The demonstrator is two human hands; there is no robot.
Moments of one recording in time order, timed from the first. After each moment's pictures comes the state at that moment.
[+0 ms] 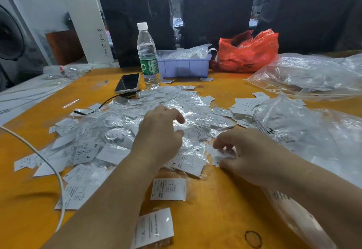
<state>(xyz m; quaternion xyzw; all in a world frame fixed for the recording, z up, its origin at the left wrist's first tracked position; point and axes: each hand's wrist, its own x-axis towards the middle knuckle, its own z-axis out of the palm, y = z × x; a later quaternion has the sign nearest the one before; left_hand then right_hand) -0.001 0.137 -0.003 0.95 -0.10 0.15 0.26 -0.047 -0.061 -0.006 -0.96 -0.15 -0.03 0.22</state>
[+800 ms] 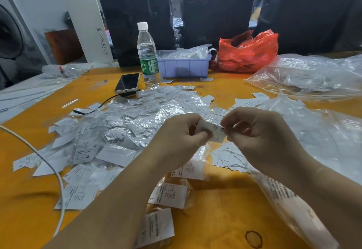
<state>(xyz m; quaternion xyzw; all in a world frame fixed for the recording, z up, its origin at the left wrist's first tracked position) -0.011 0.123 -0.002 0.87 -0.23 0.03 0.43 -0.047 -0.061 0.001 -0.88 -0.15 -0.24 0.39</state>
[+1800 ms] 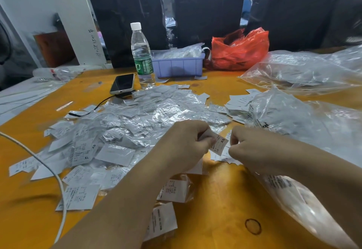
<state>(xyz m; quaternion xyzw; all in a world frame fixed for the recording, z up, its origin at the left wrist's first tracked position) -0.010 0.116 -0.015 0.89 -0.27 0.00 0.37 -0.058 -0.052 0.019 -0.98 0.00 0.12 0.18</state>
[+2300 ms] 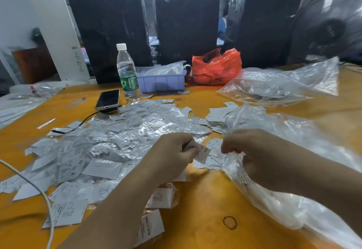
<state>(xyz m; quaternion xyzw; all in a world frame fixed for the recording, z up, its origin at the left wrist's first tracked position) -0.022 0.114 -0.006 0.89 -0.27 0.00 0.38 -0.107 -0.082 0.038 -0.99 -0.10 -0.01 0.11</state>
